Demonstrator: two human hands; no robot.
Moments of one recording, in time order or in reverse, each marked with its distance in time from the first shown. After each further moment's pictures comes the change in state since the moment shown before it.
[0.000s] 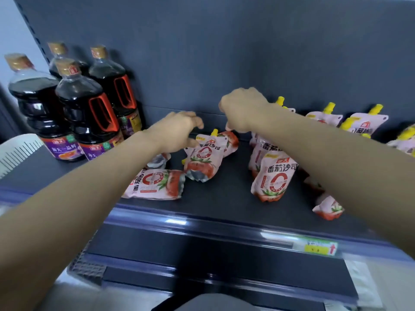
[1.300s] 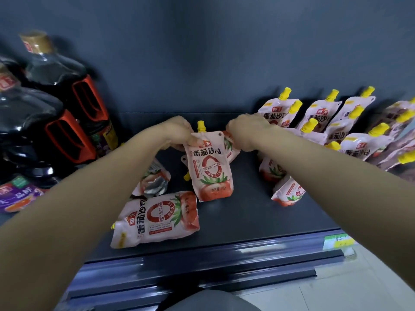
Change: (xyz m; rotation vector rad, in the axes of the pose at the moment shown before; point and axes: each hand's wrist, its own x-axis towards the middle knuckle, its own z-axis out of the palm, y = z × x) left_hand 0.090 -0.069 0.052 -0.911 -0.407 -0.325; right_hand 0.069 -0.018 0.071 0.010 -0.351 0.254
